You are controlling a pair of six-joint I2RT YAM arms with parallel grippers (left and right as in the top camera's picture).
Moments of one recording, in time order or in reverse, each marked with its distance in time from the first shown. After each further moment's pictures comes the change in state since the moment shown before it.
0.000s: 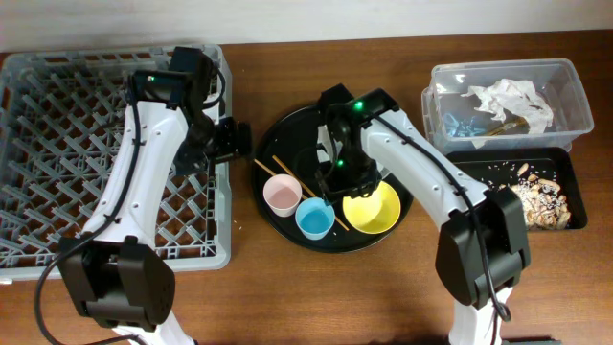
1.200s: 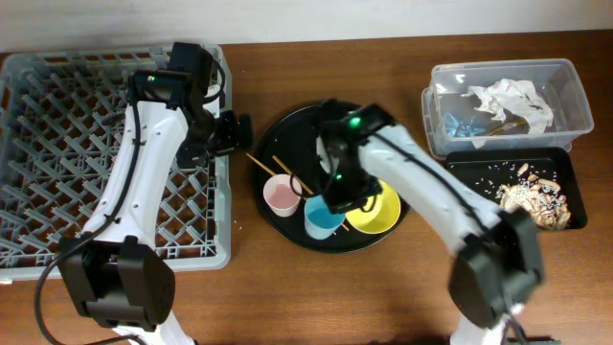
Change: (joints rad) left arm 0.000 0.000 0.000 0.076 0.000 0.012; right arm 0.043 -0.122 -0.069 -0.020 0.047 0.060
